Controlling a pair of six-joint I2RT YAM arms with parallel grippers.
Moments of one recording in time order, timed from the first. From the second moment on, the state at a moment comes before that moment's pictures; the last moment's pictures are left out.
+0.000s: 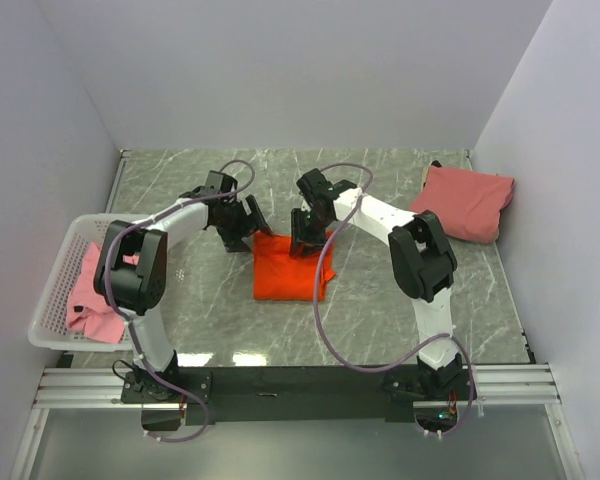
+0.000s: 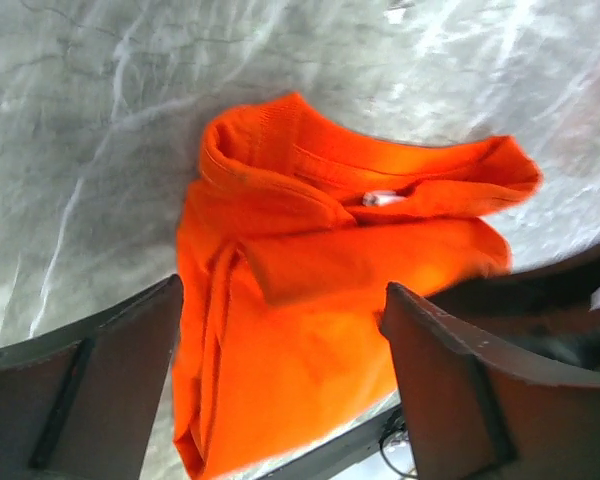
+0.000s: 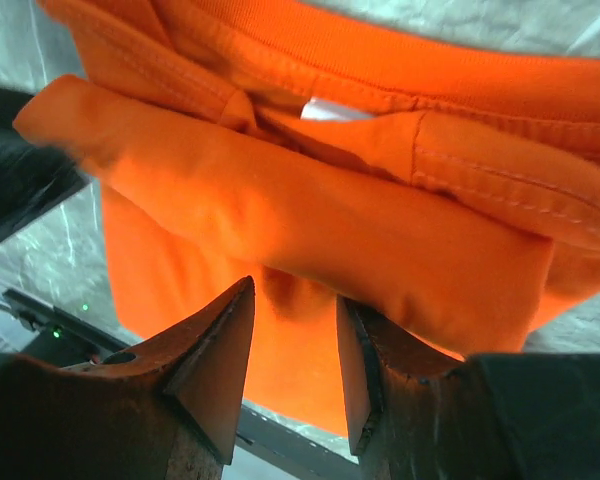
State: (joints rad) left arm -0.29 1.85 1.24 -0.45 0.37 -0.75; right arm 0.59 2.09 1.64 -0.77 -0.30 0.58
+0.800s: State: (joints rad) left arm -0.59 1.53 0.98 -0.35 0.37 -0.89; right arm 0.51 2.18 1.70 -0.74 -0.26 0.63
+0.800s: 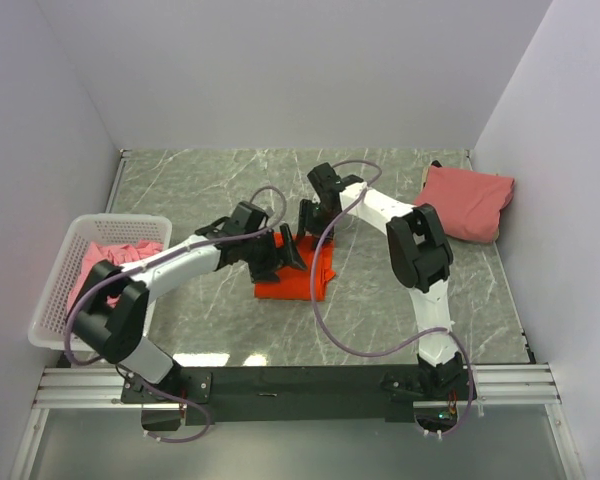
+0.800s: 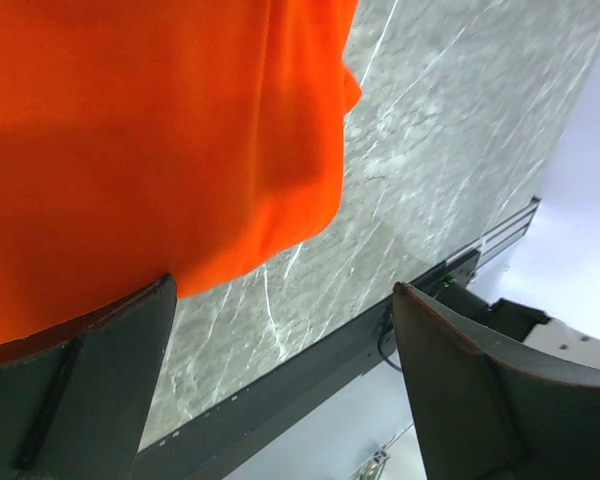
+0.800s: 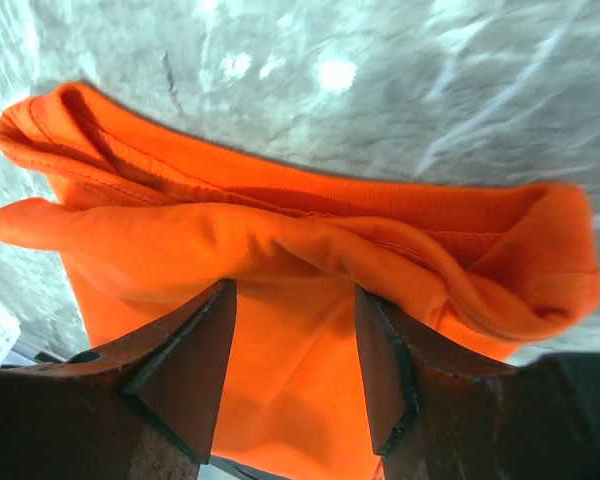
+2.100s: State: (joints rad) left arm -0.50 1.61 0.90 -0.24 0.26 -0.91; right arm 0.28 1.65 0.80 -0.18 -0.54 0.65
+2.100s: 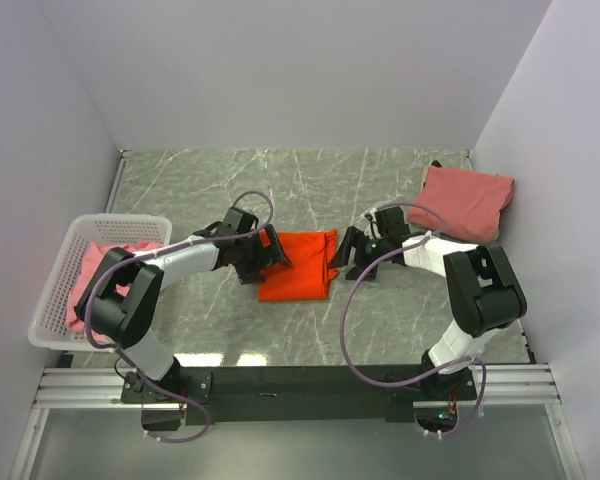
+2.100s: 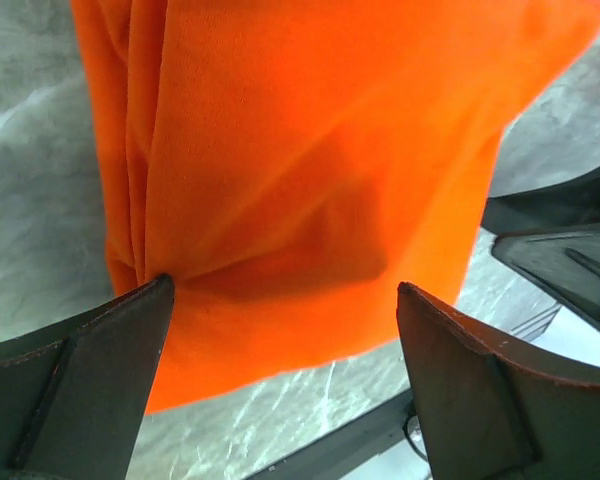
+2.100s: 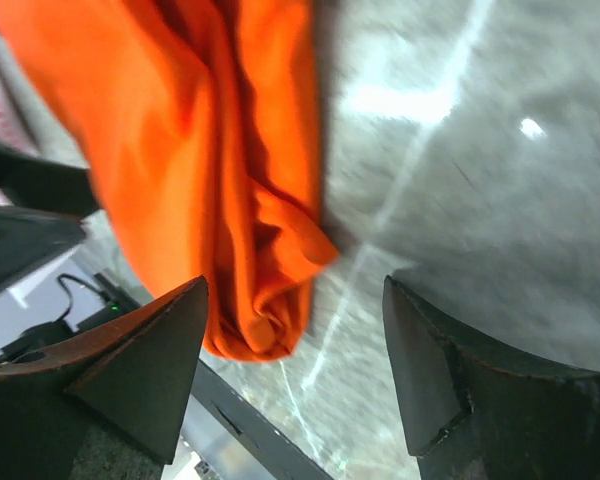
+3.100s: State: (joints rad) left arm -0.50 1.64 0.84 -0.08 0.30 -0.92; right arm 0.52 1.89 1.00 -0.06 -0.46 0.71
